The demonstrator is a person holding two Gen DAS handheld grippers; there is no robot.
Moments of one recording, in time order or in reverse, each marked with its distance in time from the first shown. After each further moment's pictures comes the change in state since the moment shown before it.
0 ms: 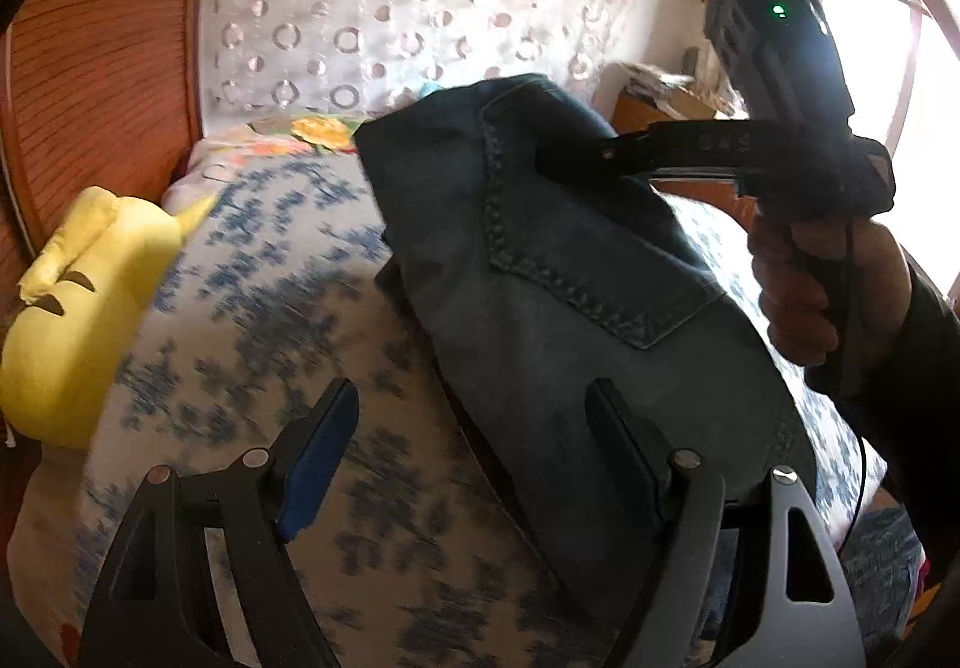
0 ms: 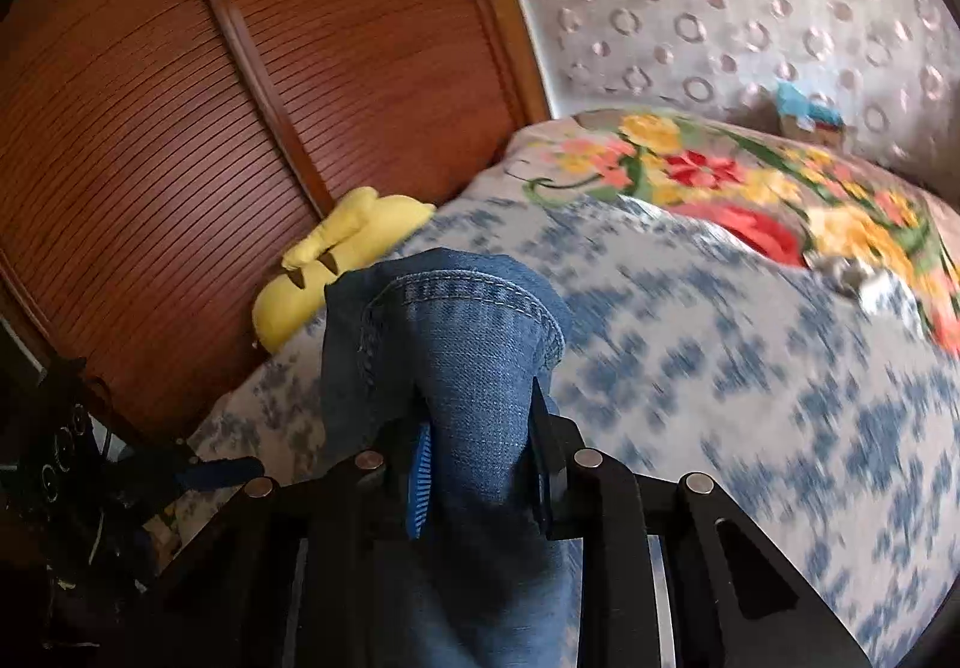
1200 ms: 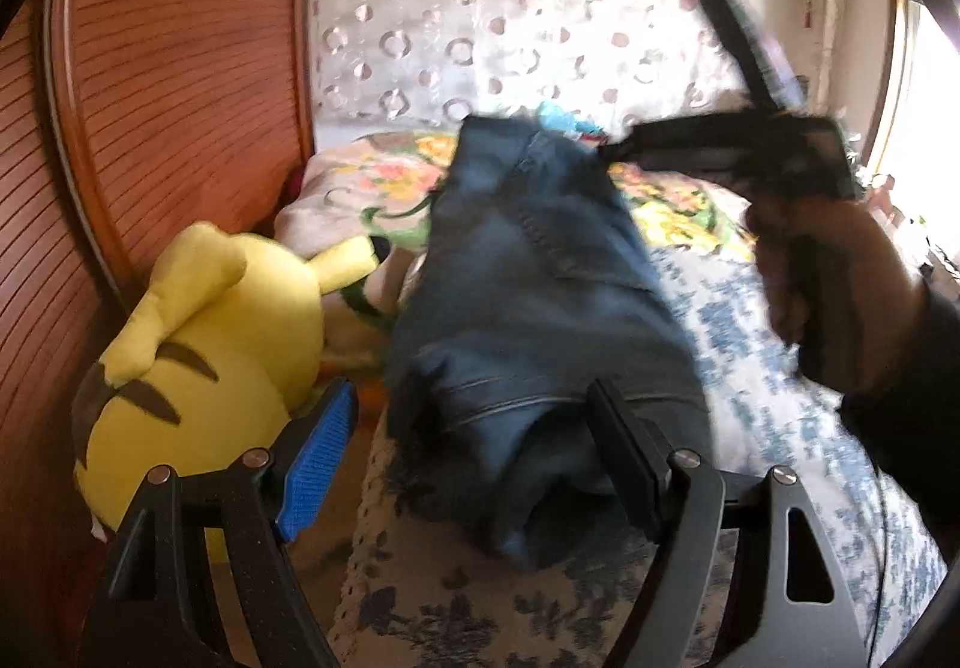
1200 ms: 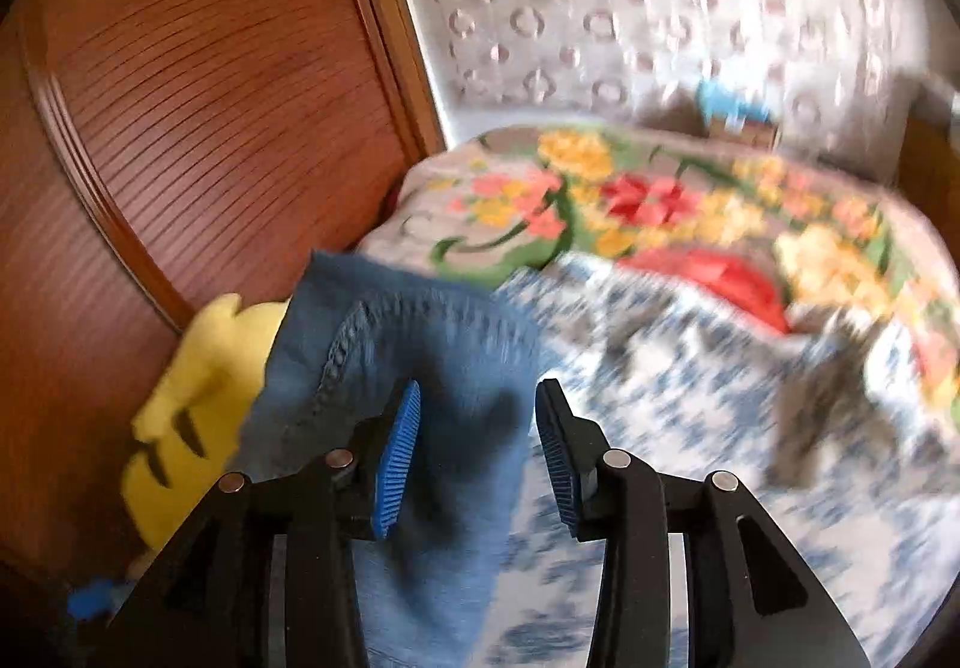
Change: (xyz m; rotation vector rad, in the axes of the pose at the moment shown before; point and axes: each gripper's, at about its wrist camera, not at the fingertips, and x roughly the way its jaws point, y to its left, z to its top) left arm 0.044 0.149 0.077 -0.074 -0.005 0.230; right arm 0.230 -0.040 0.125 0.113 -0.033 -0.304
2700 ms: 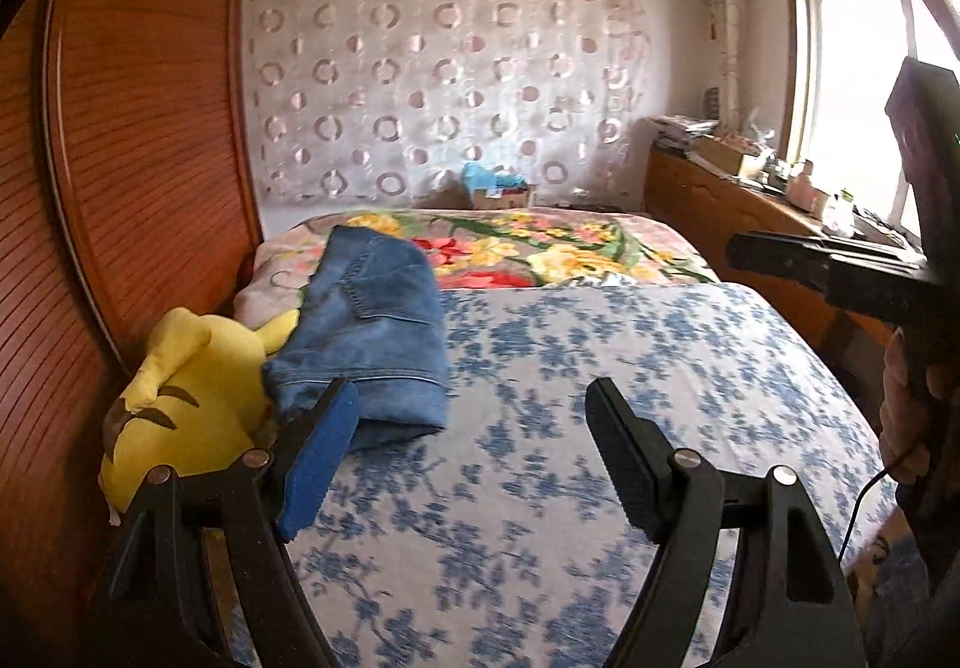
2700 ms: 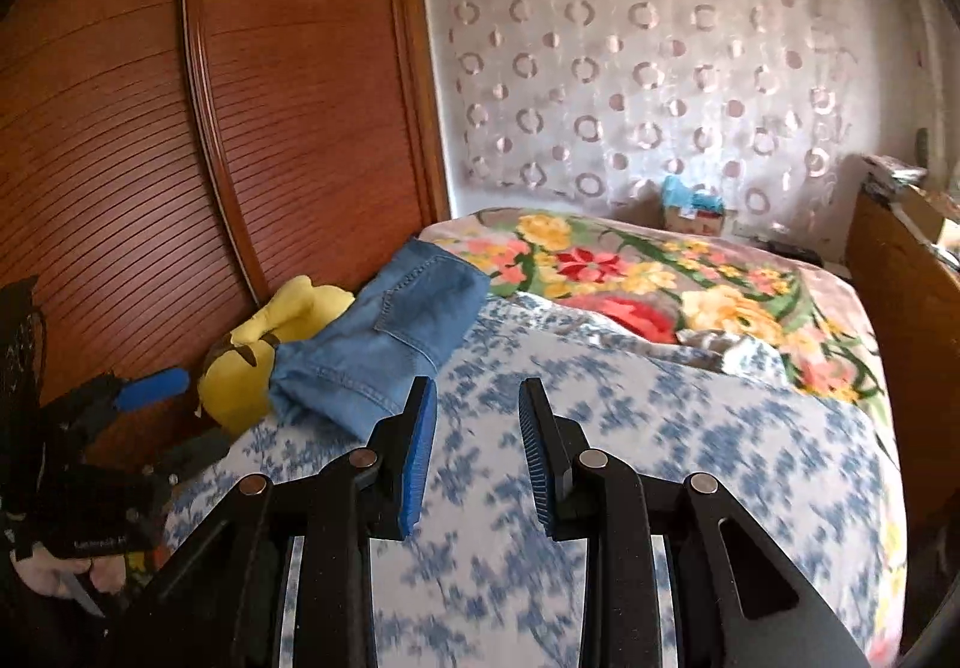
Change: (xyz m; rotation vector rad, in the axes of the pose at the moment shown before) left arm -0.168 -0.127 -0.034 0.153 -0.171 -0.104; right arm -0.250 -0.065 -0.163 -0.091 -0.196 -0.018
